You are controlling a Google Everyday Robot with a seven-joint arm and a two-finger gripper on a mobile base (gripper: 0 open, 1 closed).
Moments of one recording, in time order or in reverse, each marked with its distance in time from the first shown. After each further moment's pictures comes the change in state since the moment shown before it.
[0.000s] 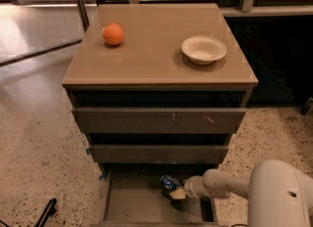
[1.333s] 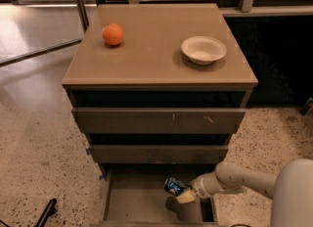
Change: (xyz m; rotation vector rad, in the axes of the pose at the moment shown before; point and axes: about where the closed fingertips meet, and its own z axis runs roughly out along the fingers) arm -0.002 0.042 -0.089 -0.181 0.065 -0.037
